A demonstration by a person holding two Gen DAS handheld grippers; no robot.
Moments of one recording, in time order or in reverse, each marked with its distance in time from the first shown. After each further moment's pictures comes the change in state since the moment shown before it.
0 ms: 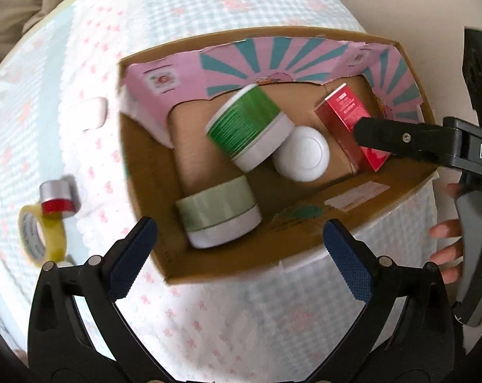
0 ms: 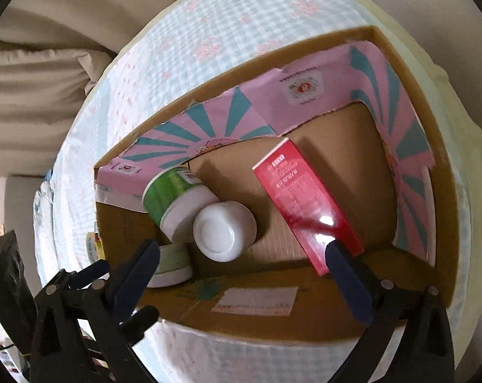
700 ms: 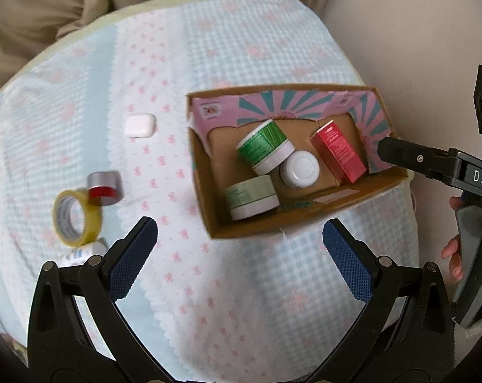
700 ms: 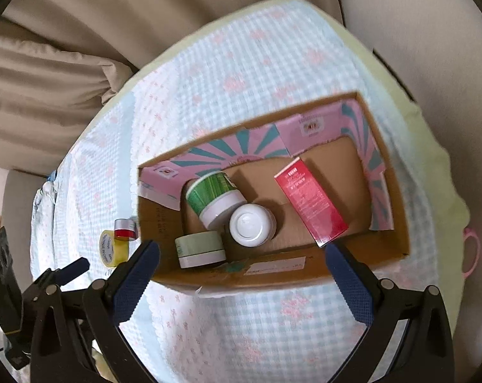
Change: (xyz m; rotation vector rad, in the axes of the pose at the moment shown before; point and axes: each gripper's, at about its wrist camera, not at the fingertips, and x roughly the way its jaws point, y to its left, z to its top) left arm -0.106 0.022 -0.042 -0.062 -0.151 0.002; right arm -0.075 0.058 -0.030 -0.078 -0.136 -0.058
